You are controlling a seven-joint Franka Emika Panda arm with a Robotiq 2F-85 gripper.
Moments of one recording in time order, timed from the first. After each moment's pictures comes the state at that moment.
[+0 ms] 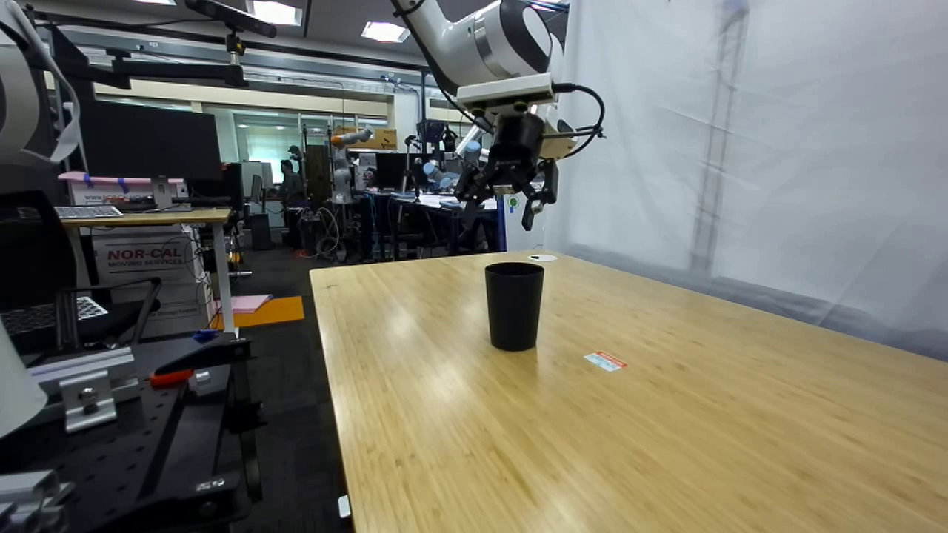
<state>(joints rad) 0.15 0.54 0.08 -1.70 -0.30 1.66 -0.27</state>
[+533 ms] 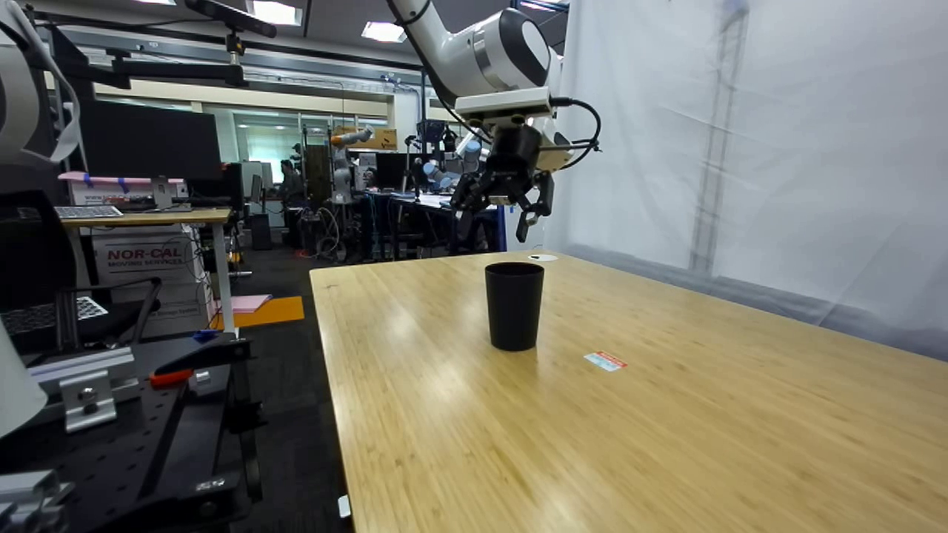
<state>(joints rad) 0.15 0.57 0.09 -1.70 -0.30 1.66 -0.27</state>
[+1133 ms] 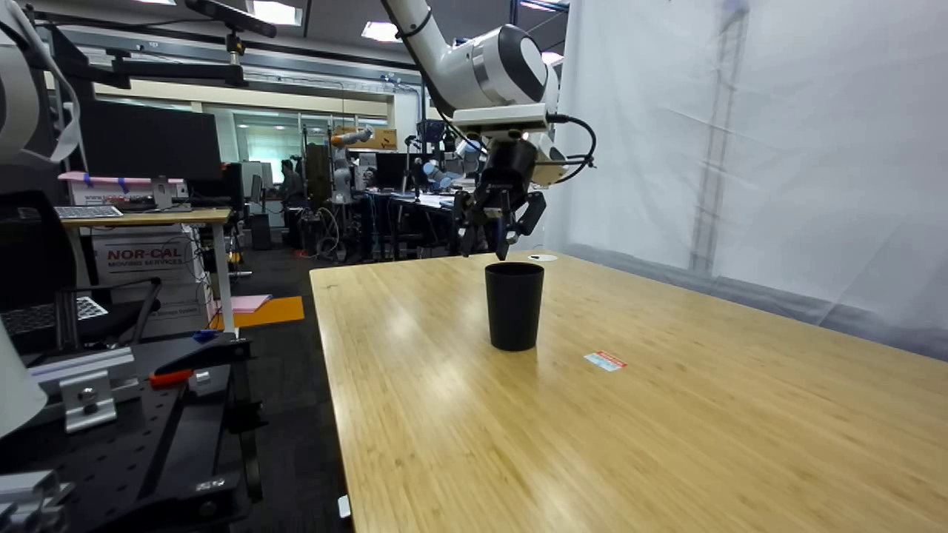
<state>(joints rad) 0.15 0.60 0.09 -1.70 -0.31 1.66 -0.28</state>
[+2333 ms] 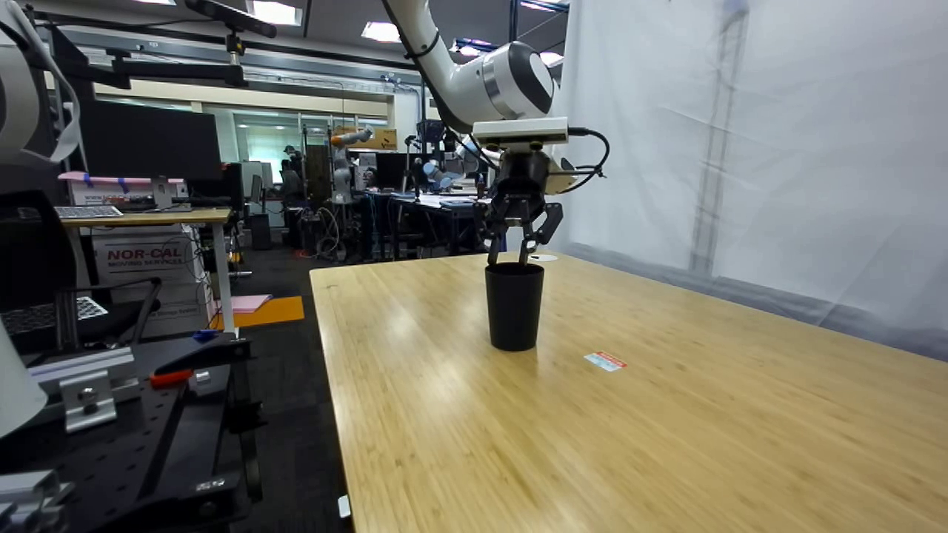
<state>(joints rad) 0.16 0.69 0.10 -1.59 -0.40 1.66 -0.35</state>
